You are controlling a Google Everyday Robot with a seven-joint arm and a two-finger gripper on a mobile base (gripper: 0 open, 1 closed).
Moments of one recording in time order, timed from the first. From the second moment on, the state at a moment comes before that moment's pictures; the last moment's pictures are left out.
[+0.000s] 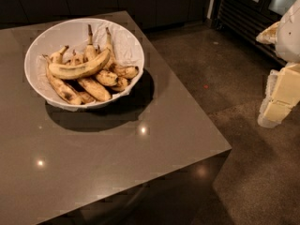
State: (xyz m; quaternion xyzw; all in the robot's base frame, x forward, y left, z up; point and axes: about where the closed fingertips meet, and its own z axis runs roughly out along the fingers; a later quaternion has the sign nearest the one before) arm 0.438 -0.217 0.976 -0.60 0.78 -0.03 0.16
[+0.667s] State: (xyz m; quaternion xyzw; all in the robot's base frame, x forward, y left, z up) arm 0.449 -0.192 0.986 -0.62 0.77 -0.04 0.16
